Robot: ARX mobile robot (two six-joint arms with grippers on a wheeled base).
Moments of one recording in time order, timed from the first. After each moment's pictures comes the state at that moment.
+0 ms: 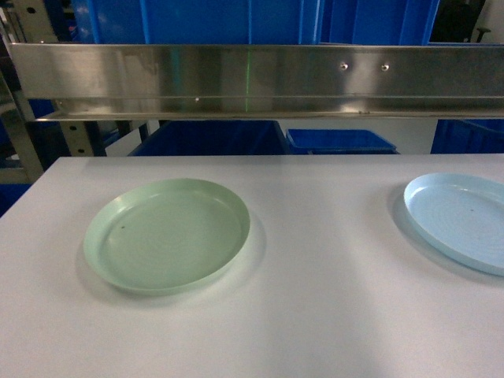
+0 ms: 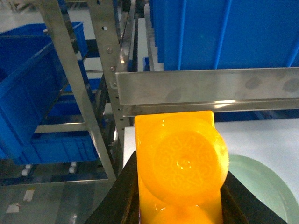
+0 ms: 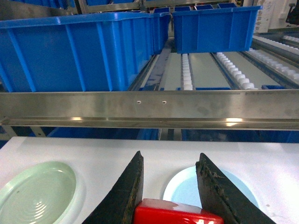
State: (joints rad) left arm 0.06 1.01 0.86 -0.11 0.03 0.03; right arm 0.08 0.91 0.72 0.08 -0.12 0.09
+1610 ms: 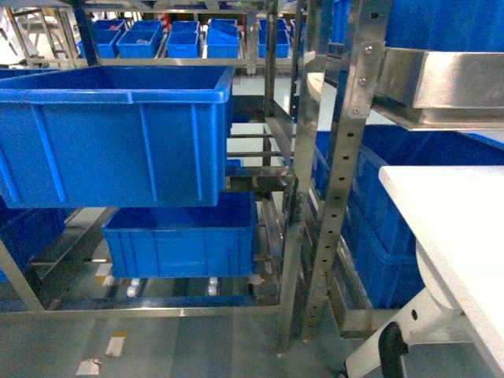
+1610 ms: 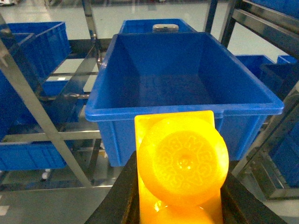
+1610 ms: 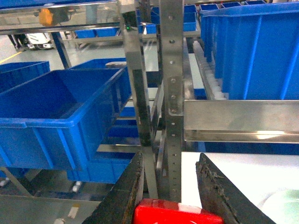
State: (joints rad) left arm 0.07 1.02 0.86 -0.11 0.03 0.03; right arm 0.08 0.91 0.72 0.08 -0.12 0.09
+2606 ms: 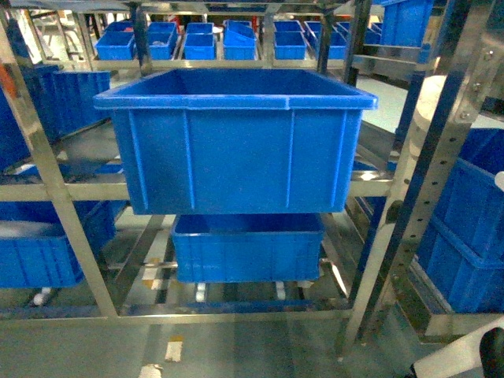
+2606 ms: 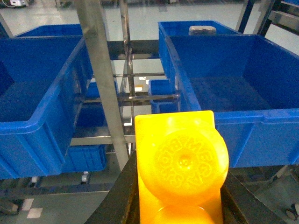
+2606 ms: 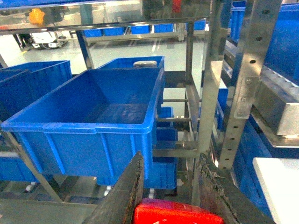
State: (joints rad) left arm 0.07 1.02 0.86 -0.11 0.03 0.03; right arm 0.08 0.91 0.72 0.08 -0.12 0.09
